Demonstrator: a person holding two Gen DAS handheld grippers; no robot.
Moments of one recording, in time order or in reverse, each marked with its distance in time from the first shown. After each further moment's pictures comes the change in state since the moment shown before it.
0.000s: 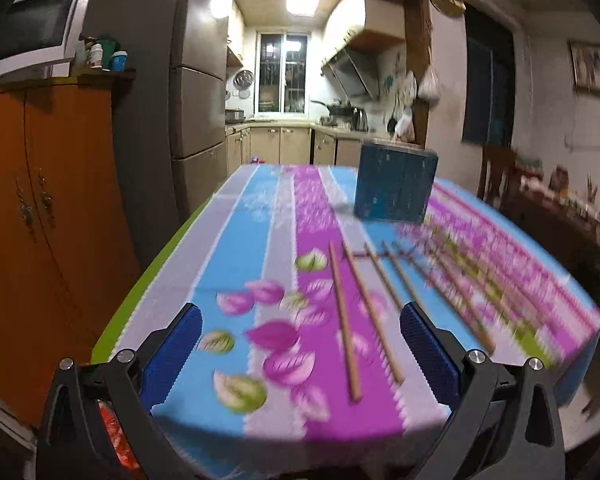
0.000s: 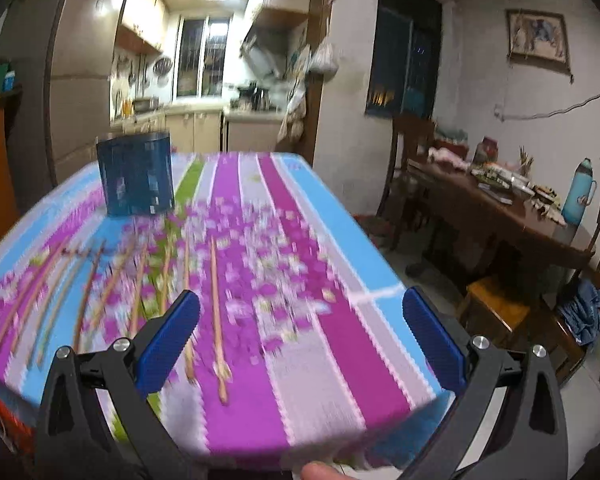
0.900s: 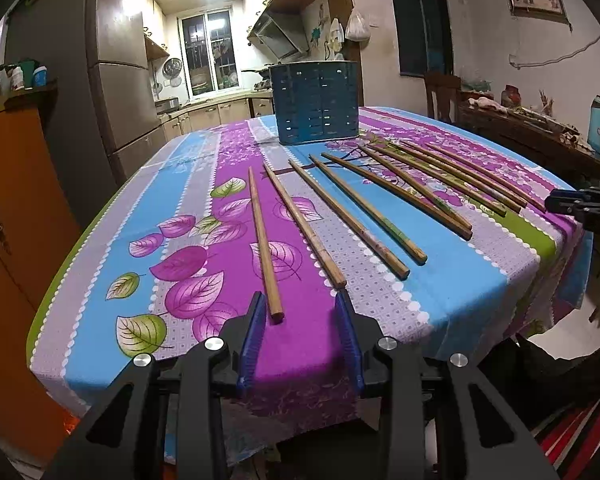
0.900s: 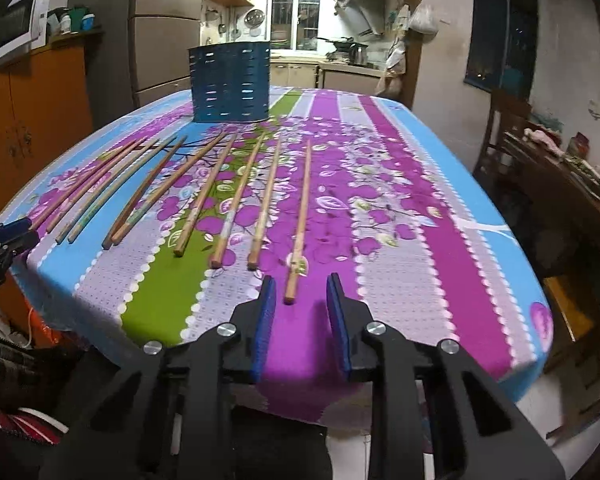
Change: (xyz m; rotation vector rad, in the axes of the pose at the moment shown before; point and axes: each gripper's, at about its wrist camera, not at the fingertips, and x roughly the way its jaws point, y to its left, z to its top) left arm 0.037 -0.047 -0.066 0.223 0.110 -0.135; right arm 0.031 0.014 -0.059 -0.172 0.137 0.327
